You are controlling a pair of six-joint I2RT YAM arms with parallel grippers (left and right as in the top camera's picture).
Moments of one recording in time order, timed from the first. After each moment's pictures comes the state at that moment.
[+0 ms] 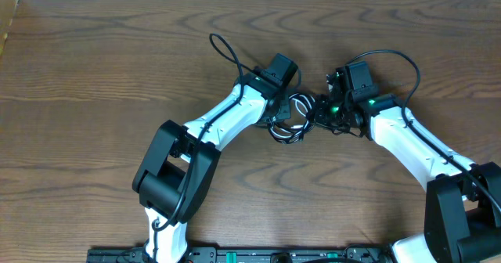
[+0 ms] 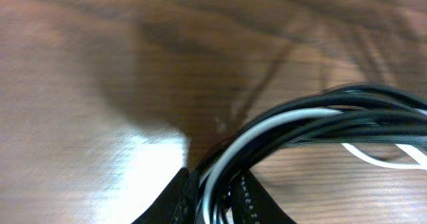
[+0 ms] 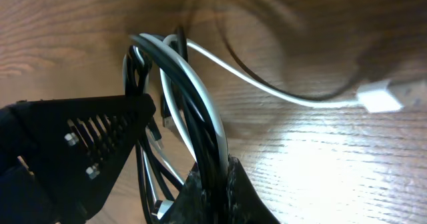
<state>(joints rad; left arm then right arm) -0.59 2.01 1.40 -0.67 0.02 -0.66 0.31 1.66 1.00 -0.44 -0.39 0.63</state>
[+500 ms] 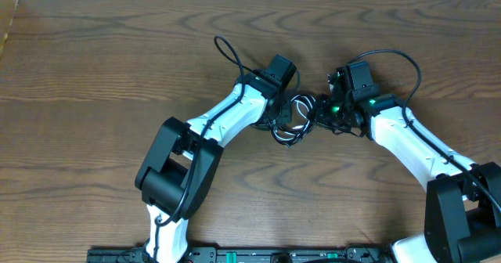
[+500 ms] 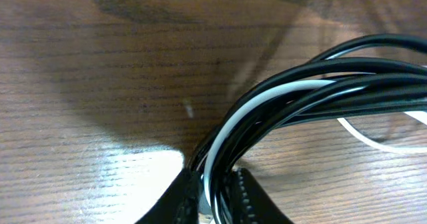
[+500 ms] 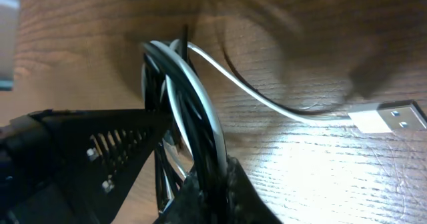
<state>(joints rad) -0.59 2.03 1.40 -0.69 0.11 -0.59 0.30 1.66 1.00 -0.44 -0.37 0.63</state>
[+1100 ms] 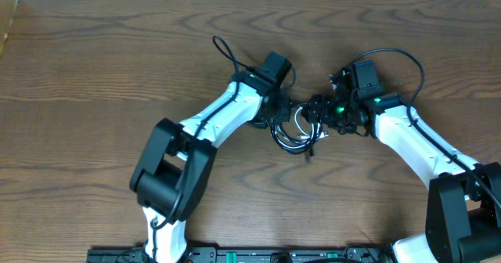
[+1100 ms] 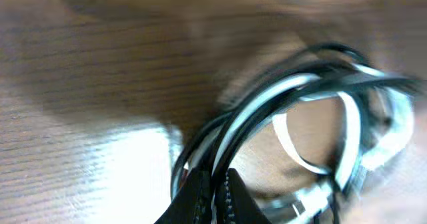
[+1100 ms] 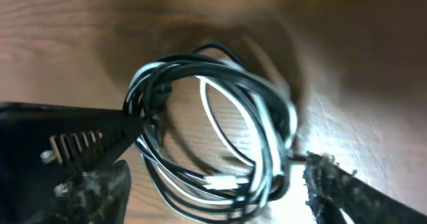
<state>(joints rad) -0.56 2.00 1.40 -0.70 0.22 -0.51 0.27 1.66 1.00 -0.45 -0.39 0.51</state>
